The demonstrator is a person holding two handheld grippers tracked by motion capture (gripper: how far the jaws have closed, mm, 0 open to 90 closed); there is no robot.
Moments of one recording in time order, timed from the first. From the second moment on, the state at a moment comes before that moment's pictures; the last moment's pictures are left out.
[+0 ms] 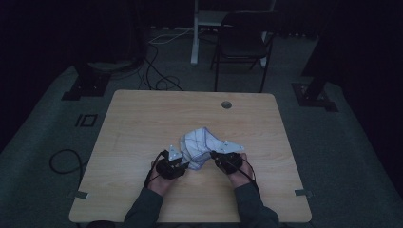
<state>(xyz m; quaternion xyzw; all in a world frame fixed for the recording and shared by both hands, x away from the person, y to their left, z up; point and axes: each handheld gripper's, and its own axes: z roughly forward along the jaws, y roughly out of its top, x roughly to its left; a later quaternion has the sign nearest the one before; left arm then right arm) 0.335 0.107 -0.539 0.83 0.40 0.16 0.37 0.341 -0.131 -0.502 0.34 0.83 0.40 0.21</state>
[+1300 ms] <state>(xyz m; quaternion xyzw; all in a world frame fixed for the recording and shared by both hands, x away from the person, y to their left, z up) 0.349 0.156 -0.535 0.82 0.44 0.23 0.29 0.344 -0.176 -0.490 0.38 0.80 0.39 0.25</state>
